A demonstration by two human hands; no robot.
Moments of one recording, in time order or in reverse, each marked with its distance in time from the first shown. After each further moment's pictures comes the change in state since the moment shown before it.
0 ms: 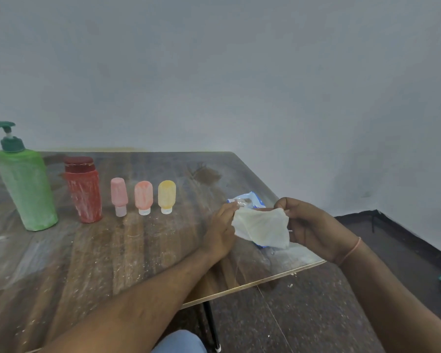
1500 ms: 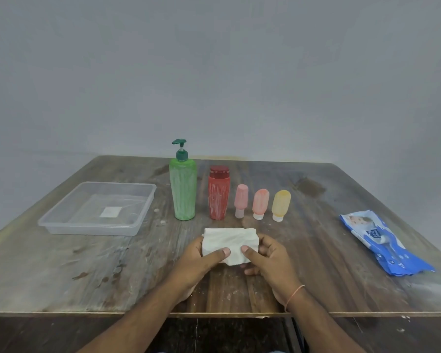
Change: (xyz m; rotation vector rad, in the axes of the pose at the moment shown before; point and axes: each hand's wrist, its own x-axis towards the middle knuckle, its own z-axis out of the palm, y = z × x) left_hand -0.177 -0.029 -0.293 -0.576 0.173 -0.595; right_hand 0.113 0.124 0.294 -0.020 0.110 -0.073
